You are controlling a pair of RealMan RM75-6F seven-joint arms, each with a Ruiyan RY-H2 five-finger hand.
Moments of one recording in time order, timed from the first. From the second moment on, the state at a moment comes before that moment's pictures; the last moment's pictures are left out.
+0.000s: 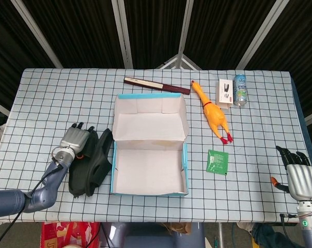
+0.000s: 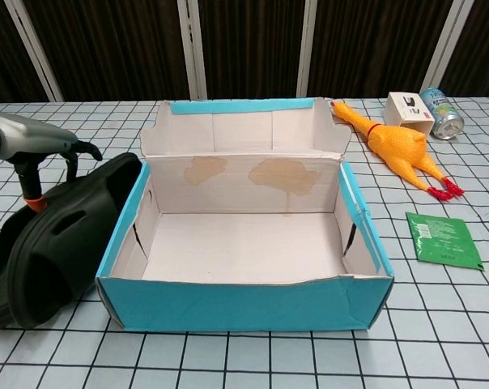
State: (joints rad) left arm -1.02 -1.33 0.04 -1.62 0.40 0.92 0.79; right arm 0.12 -1.16 0.10 -1.53 -1.39 1.39 -0.10
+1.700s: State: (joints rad) left arm -1.18 -0.99 0.08 -2.14 1.34 1.19 1.60; right arm 0.12 -1.14 0.09 -1.56 -1.39 1.39 -0.06
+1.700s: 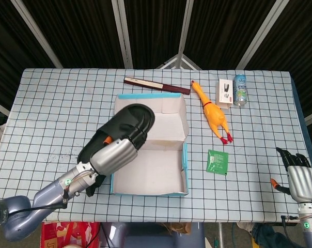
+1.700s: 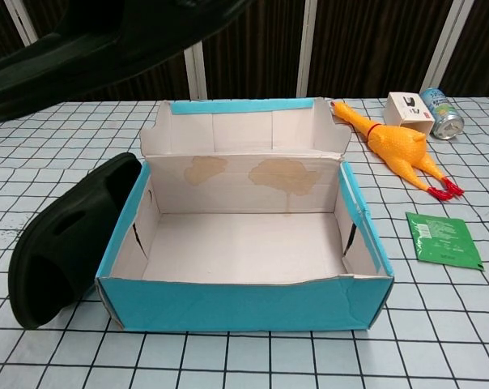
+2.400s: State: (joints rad) left arm -1.25 -1.10 0.04 -2.00 1.56 0.83 1.60; right arm 0.11 -1.13 0.09 -1.56 -1.39 1.39 -0.04
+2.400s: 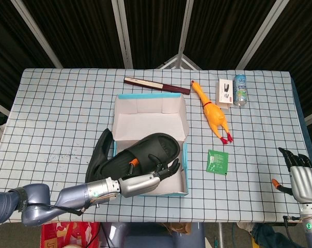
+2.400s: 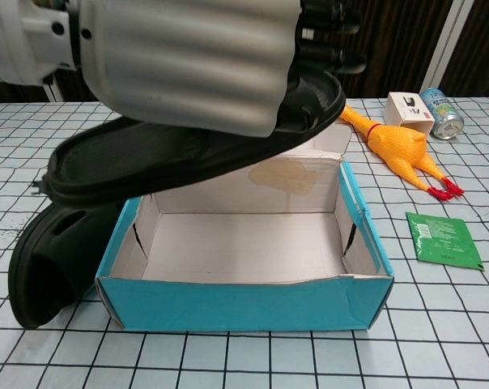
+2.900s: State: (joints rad) left arm -1.26 -1.23 0.02 -1.81 1.70 0.77 1.38; right arm 0.11 -1.13 0.10 -1.56 -1.37 1.39 -0.04
